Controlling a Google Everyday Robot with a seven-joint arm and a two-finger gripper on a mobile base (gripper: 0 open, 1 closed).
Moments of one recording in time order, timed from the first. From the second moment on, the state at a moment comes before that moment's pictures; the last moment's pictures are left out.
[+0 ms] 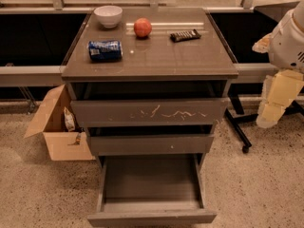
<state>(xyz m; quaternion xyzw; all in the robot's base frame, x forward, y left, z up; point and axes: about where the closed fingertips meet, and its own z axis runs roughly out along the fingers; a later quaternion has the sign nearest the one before) 0.466 -0.229 0.954 -0.61 0.78 -0.03 0.15</state>
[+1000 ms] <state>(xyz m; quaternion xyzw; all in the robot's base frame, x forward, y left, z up) 0.517 -0.197 0.938 -0.66 0.73 0.03 0.19</state>
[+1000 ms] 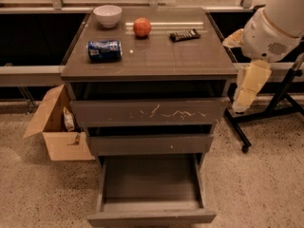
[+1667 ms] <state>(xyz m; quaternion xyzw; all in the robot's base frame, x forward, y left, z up) 0.559 -0.138 0.921 -0.70 0.69 0.05 0.20</state>
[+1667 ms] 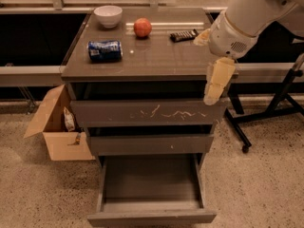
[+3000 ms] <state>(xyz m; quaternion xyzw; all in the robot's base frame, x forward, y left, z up) 0.654 -0.027 0.924 -0.76 0.60 0.04 0.25</state>
